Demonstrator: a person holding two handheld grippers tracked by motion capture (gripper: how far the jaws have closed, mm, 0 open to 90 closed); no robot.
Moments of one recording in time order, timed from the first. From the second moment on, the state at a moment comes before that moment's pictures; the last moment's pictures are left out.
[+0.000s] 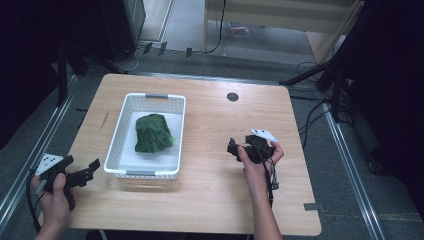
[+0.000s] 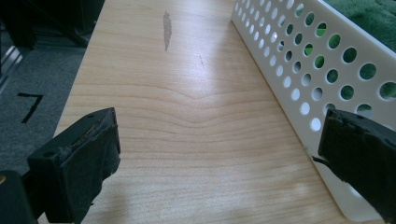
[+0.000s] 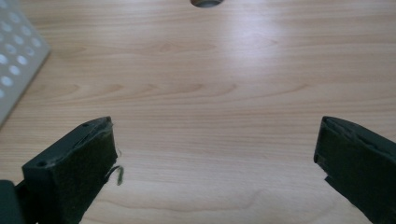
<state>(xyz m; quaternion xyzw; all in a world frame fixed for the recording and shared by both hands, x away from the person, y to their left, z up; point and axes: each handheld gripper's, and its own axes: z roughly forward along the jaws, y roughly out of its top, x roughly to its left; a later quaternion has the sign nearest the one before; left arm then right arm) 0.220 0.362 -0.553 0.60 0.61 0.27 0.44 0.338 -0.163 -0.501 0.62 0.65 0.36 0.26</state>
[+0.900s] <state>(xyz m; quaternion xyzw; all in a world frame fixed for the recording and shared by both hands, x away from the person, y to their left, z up) 0.220 0.362 -0.552 0.59 0.61 0.27 0.44 0.301 -0.255 -0.541 0.65 0.61 0.35 0.28</state>
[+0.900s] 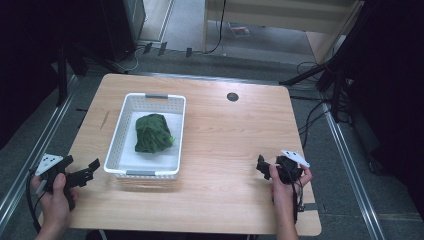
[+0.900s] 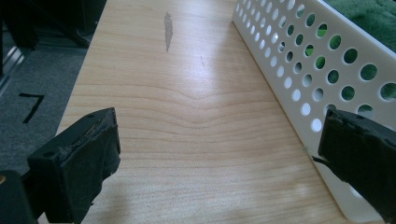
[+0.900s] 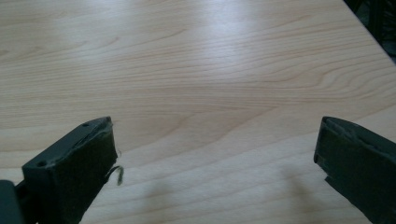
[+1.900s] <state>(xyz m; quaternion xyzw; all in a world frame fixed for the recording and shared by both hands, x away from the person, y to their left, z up) 0.221 0.361 -0.552 0.60 0.61 0.27 0.44 0.241 -0.340 -0.547 0.66 0.59 0.38 0.28</state>
